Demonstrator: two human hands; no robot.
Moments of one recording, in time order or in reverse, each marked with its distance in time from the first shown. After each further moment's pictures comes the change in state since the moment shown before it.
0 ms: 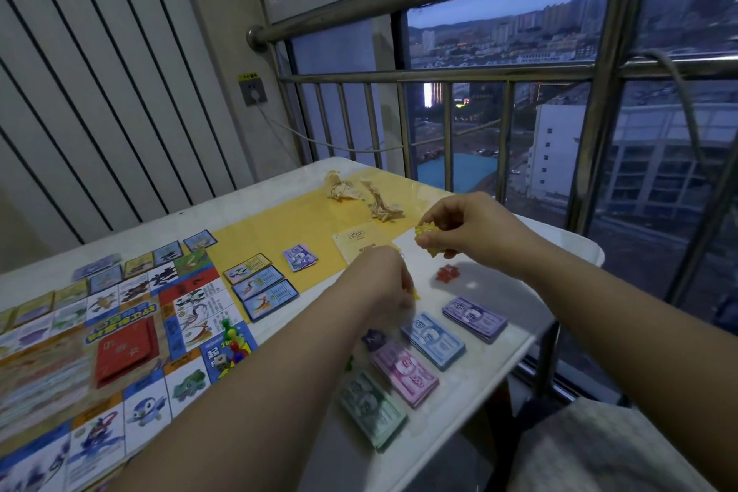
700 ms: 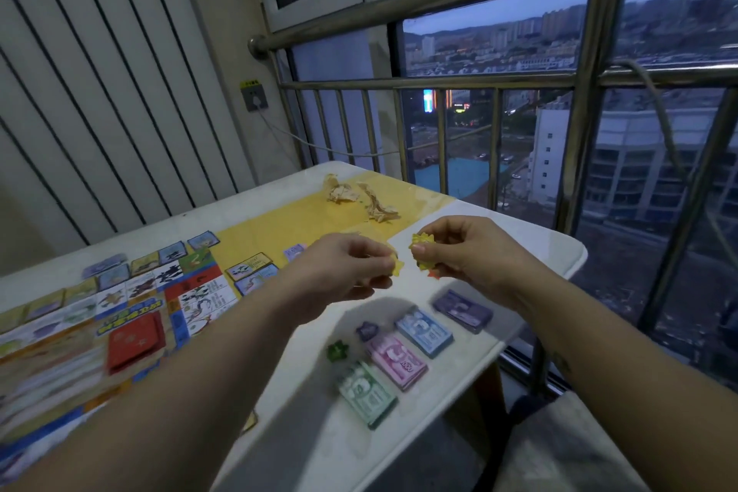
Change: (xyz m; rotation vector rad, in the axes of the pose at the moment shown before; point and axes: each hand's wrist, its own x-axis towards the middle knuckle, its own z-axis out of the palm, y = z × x) left_hand -0.061 -0.008 -0.035 -0.909 -0.022 -0.106; right_hand -0.041 -0.011 0.010 0.512 -0.015 0.185
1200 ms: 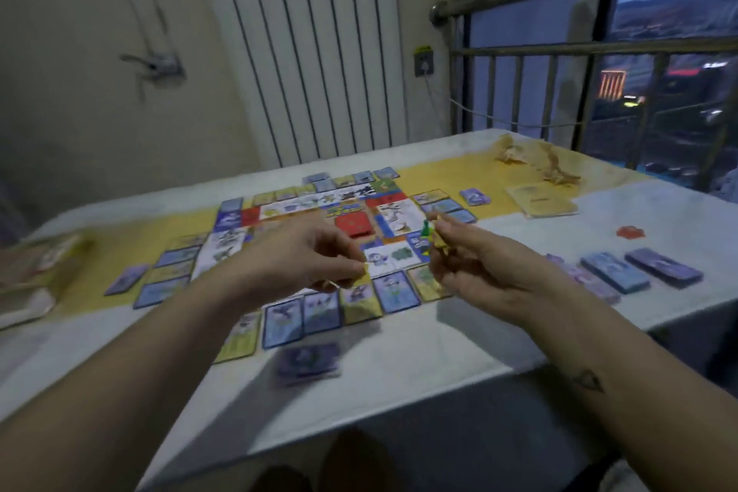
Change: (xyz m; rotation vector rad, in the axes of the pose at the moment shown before) left_hand -0.227 -0.088 -0.117 0.176 0.325 -0.045; right_hand -0.085 -0.006 0.201 0.765 -0.319 0.411
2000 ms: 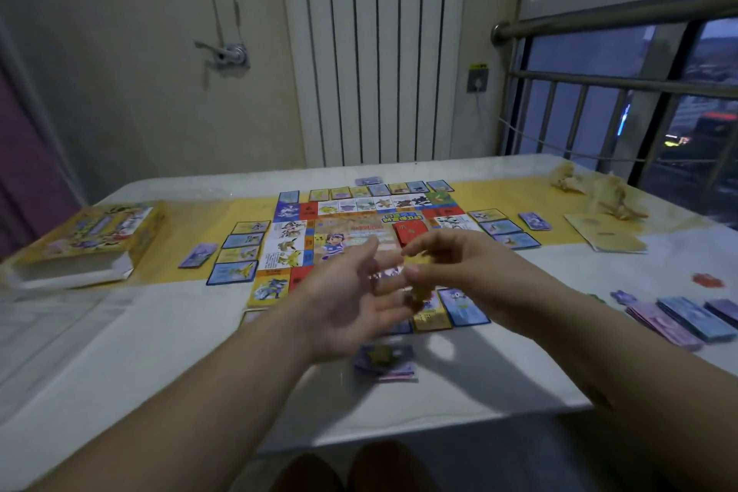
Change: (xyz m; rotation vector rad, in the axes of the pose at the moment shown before) left_hand -0.037 -0.023 -0.005 -1.188 0.029 -0.312; right_hand 0.003 0.036 0.072 -1.003 -0.298 -0.140
